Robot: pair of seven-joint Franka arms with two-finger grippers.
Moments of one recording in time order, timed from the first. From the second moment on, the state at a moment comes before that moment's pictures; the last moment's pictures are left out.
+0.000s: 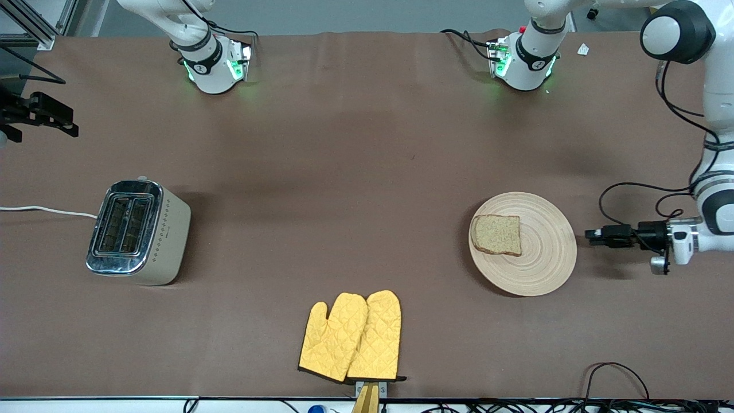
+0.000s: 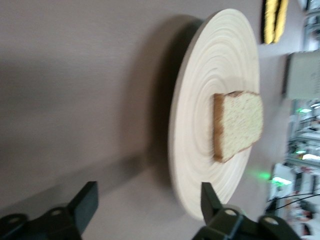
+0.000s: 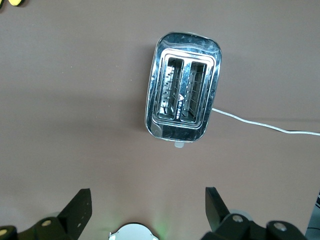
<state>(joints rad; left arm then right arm) 0.48 0.86 -0.05 -1.41 -0.63 1.66 0.86 -0.01 0.03 0.00 -1.42 -0.05 1.35 -0.15</state>
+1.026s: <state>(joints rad) 0.05 0.28 -0.10 -1.30 -0.07 1.48 0.15 -0.01 0.03 0.00 -1.42 -0.05 1.35 -0.15</state>
